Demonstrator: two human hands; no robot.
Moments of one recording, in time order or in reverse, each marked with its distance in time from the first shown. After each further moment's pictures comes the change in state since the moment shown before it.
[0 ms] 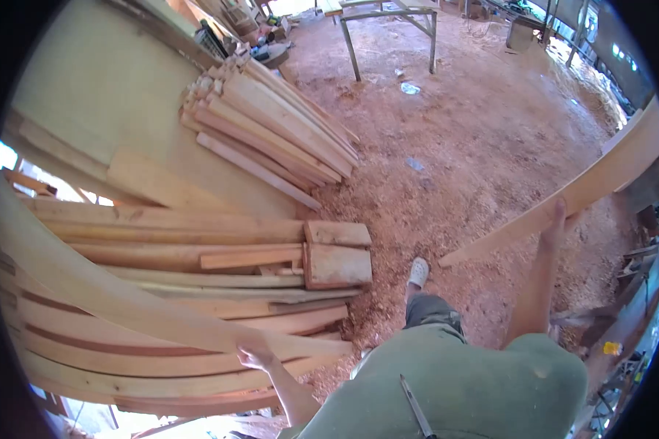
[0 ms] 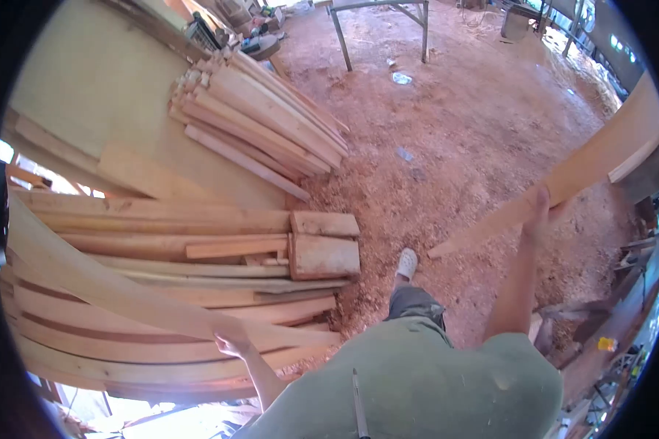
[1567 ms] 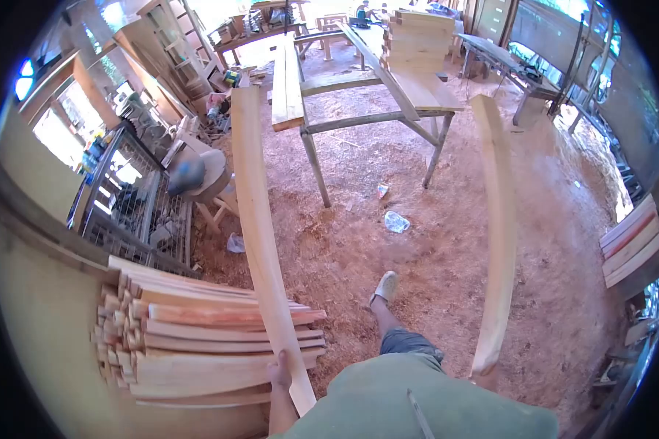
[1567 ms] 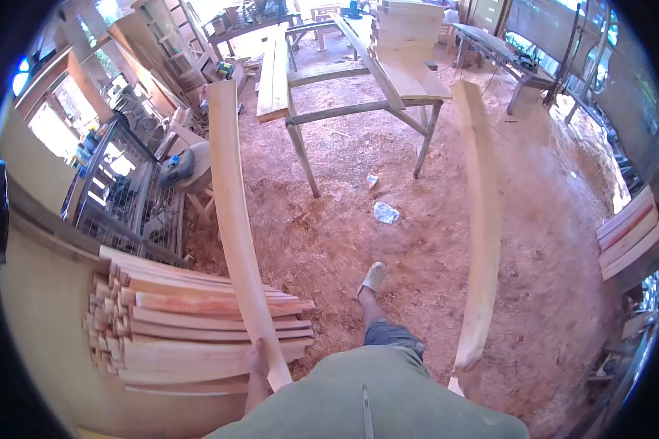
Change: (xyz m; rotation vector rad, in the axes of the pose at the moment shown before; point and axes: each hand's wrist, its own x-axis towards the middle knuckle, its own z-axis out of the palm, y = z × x) left_hand -0.079 -0.079 0.937 0.356 -1.057 -0.515; right_hand 0.212 0.525 0.208 -0.945 -0.367 0.970
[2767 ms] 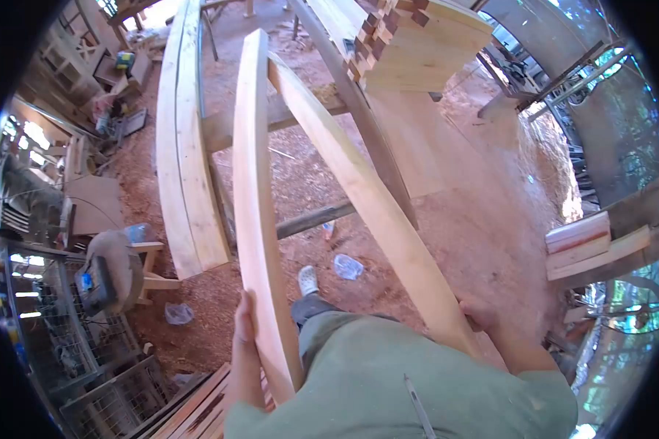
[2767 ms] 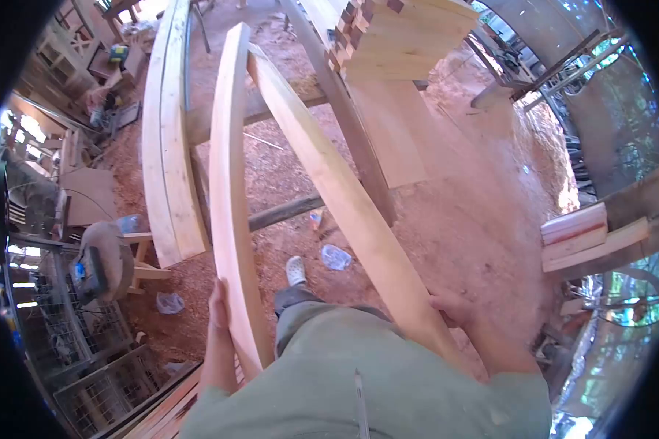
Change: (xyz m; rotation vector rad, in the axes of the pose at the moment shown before) left_hand 0.478 0.448 0.341 -0.674 -0.682 -0.397; right_hand 0.361 -0.694 0.099 0.646 -1.025 0.613
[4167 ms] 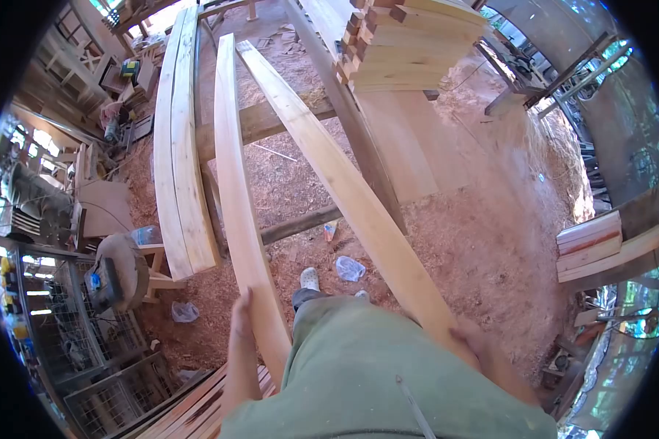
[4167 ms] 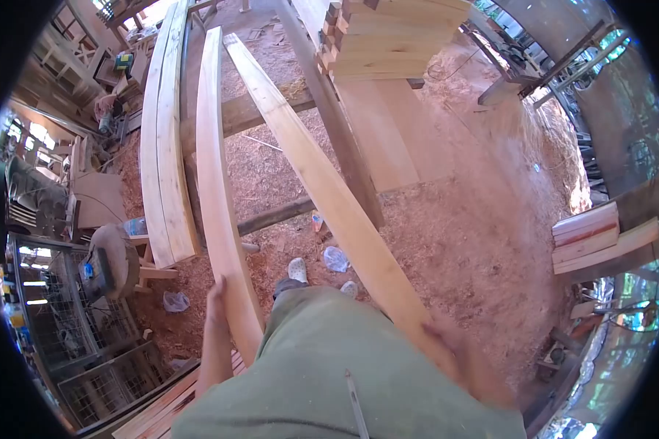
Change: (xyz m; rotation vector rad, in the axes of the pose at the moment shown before) left_hand -0.004 0.002 0.058 0.155 0.200 0.063; right_hand -0.014 0.024 -0.049 -0.195 0.163 -0.198
